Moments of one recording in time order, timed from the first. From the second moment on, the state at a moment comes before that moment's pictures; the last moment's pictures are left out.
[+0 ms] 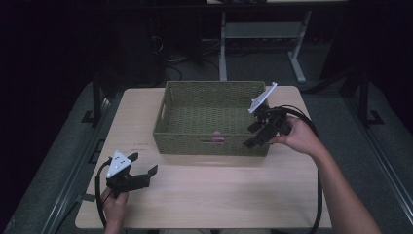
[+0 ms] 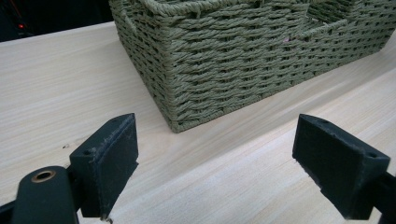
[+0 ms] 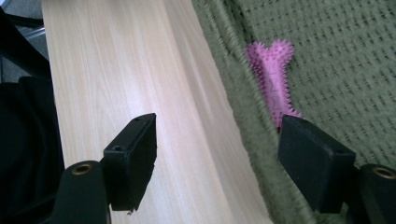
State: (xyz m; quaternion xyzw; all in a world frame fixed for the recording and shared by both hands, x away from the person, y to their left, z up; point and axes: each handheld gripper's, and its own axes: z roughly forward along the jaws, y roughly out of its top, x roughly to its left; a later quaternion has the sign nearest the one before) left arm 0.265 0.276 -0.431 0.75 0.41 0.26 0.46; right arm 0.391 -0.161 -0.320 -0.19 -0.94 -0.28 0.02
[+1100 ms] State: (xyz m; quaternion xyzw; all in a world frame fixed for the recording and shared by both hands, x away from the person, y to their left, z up) left arm 0.265 0.278 -0.431 0.75 0.41 0.26 0.46; right arm 0.339 -0.172 -0.377 -0.19 -0.93 -0.30 0.04
